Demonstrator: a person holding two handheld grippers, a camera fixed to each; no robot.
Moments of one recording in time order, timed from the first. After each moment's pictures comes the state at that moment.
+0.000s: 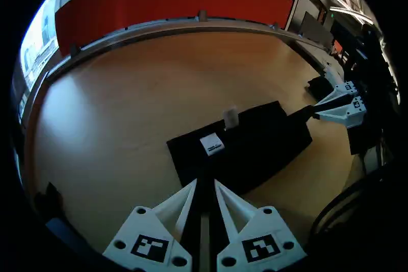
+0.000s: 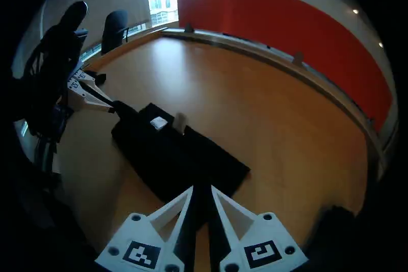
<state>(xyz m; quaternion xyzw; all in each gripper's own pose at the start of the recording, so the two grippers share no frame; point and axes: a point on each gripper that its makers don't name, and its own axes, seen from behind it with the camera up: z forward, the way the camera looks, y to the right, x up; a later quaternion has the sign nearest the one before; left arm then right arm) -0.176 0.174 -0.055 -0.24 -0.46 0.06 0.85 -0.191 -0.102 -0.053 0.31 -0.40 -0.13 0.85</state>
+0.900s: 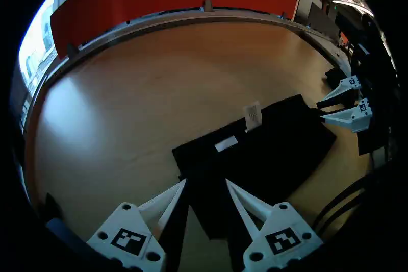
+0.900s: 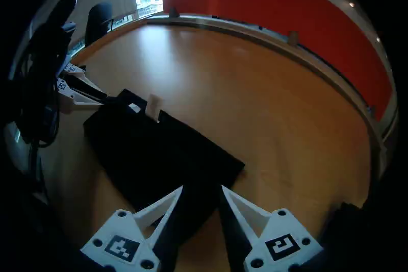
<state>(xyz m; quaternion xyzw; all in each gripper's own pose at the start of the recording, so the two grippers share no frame) -0.225 0.173 -0.019 -0.22 -0.46 0.09 0.86 -0.243 -0.089 -0.025 0.27 -0.43 -0.13 0.85</state>
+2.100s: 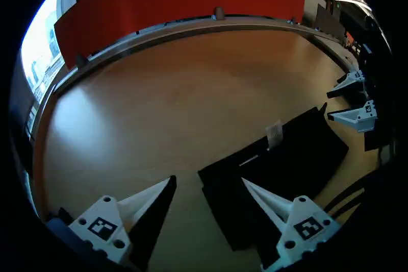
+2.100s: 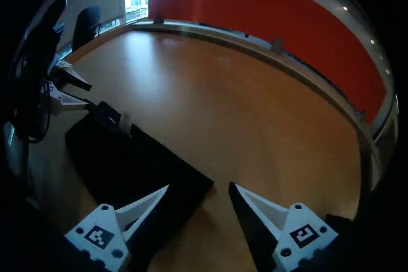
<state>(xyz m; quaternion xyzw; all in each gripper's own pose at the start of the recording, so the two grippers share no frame) -0.210 0.151 0.022 -0.19 -0.44 0.11 0.87 -0.235 -0.068 0.018 0.23 -0.40 -0.15 0.87</state>
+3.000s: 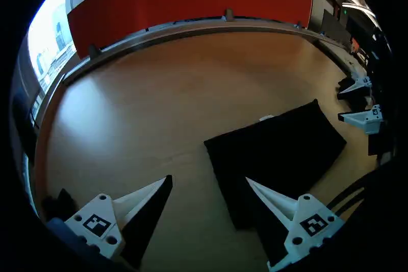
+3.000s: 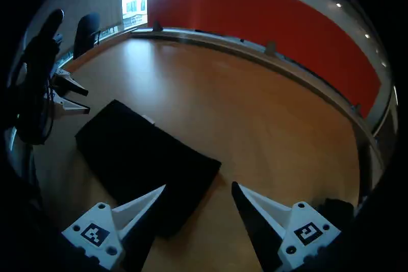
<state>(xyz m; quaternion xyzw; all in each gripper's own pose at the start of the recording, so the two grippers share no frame) -0.202 0.126 -0.011 -0.16 -0.44 0.10 0.88 -0.218 -0.072 -0.019 0.22 -0.39 -0.13 0.88</state>
